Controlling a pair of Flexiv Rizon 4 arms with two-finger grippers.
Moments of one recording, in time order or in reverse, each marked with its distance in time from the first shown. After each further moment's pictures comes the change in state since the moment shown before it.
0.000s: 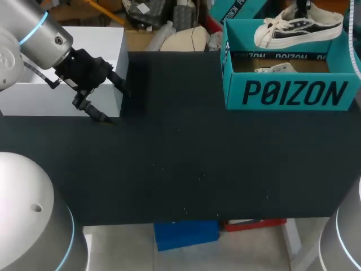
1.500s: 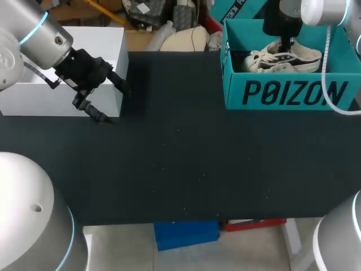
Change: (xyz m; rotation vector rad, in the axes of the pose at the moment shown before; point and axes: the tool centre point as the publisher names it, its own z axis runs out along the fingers) left arm 0.000 0.000 0.000 0.000 0.000 0.000; right arm 0.028 0.038 0.130 -0.102 0.080 -0.034
